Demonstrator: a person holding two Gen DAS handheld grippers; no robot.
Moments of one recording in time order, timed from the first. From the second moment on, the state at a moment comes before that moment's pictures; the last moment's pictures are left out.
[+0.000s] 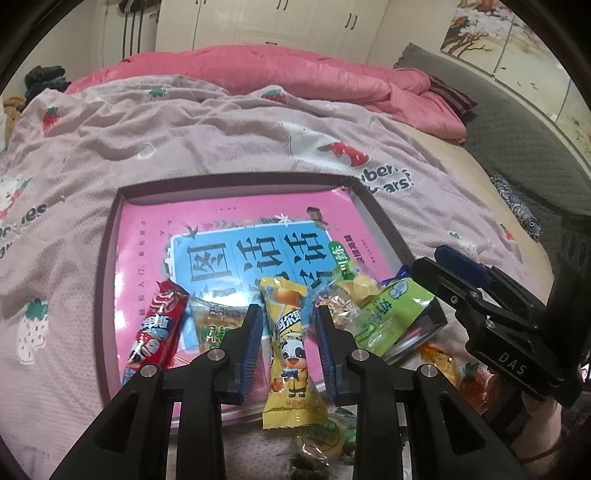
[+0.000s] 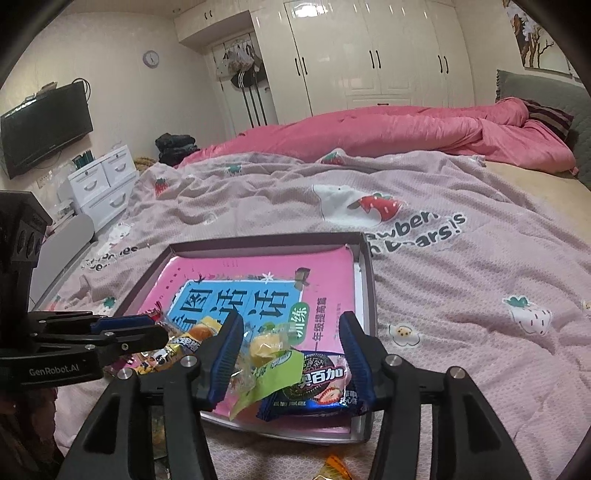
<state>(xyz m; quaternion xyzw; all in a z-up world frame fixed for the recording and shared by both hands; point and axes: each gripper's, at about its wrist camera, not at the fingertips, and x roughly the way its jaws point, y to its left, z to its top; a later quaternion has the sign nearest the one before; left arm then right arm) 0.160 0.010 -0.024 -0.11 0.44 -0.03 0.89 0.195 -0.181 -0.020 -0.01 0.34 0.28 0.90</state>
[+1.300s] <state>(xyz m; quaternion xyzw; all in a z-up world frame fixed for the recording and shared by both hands) 0.127 0.007 0.014 -0.05 0.42 -0.03 0.91 0.160 -0.215 0.019 0.02 0.29 0.26 0.92</state>
